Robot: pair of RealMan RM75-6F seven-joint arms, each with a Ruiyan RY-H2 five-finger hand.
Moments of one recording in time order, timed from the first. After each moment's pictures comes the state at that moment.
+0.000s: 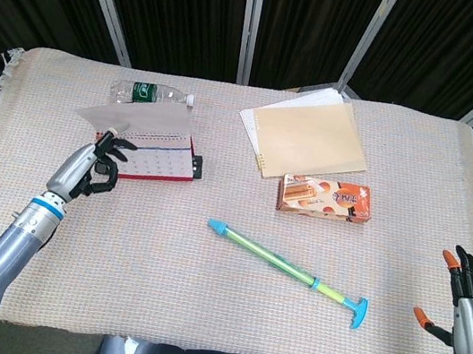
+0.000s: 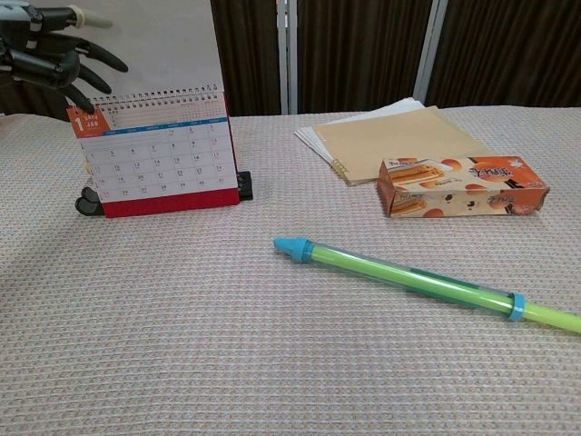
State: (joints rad) left arm -0.52 -1.22 -0.42 -1.87 0.98 0.93 -0.14; right arm 0.06 -1.16 0.08 -1.50 -1.56 1.58 0.13
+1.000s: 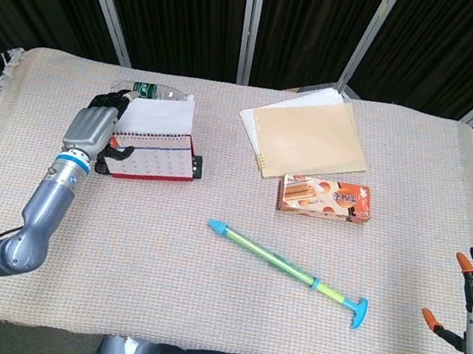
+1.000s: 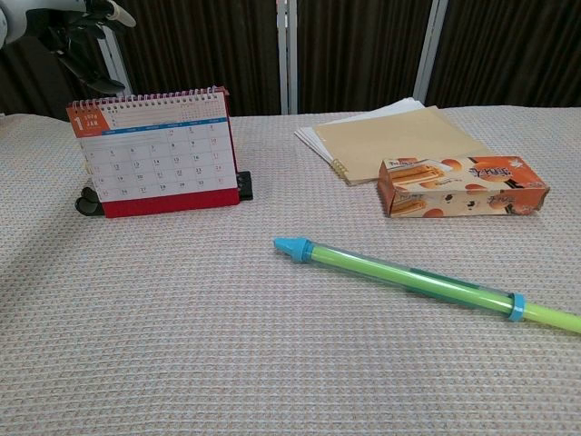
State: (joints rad) left arm -0.86 -1.24 -0.39 -1.73 0.49 1.00 0.49; right arm 0.04 -1.16 0.09 -1.47 -1.58 1.64 0.20
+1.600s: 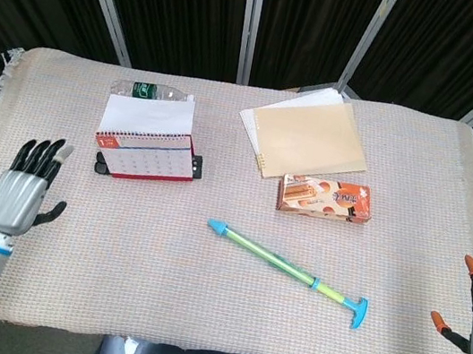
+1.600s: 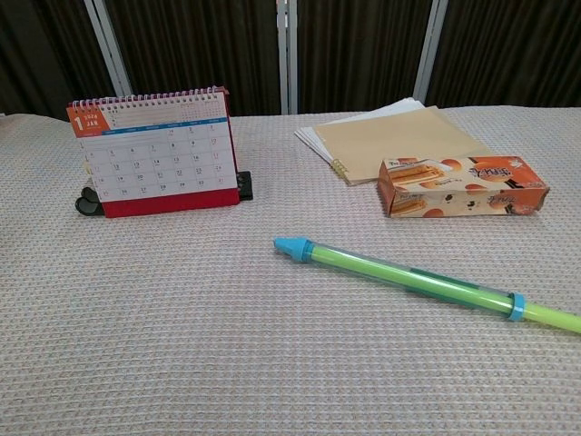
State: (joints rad) left arm -0.38 -1.26 0.03 -1.75 1.33 1.55 0.40; right arm 0.02 -1.15 0.09 -1.50 -1.54 1.63 0.10
